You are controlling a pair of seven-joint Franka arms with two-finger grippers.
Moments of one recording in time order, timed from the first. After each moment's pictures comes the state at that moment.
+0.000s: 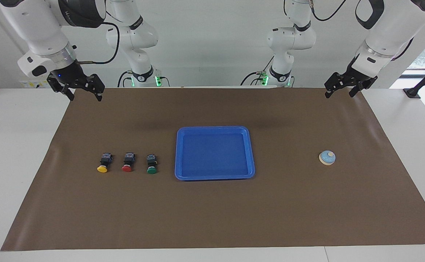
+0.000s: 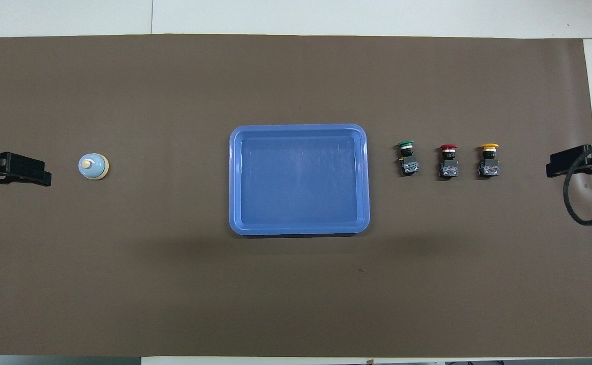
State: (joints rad) left arm -0.10 -0.09 0.07 -1.71 -0.04 1.56 -0.03; right arm 0.09 -0.07 -0.16 -1.69 -0.03 1.58 -0.02
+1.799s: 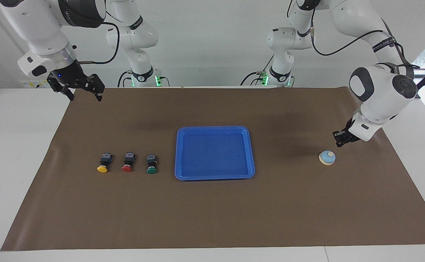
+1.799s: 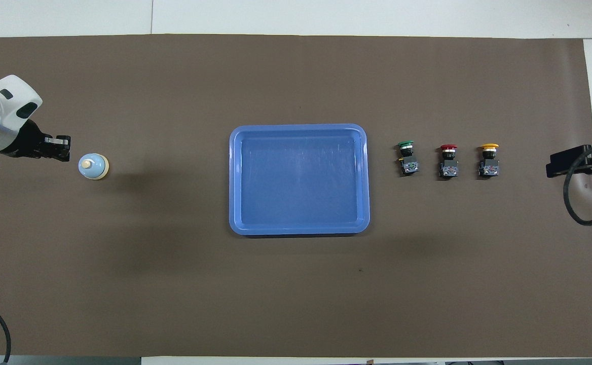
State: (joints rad) left arm -0.07 0.24 0.14 -1.80 -0.04 1.99 0.12; right arm 0.09 -0.07 -0.16 -1.69 -0.03 1.58 -0.02
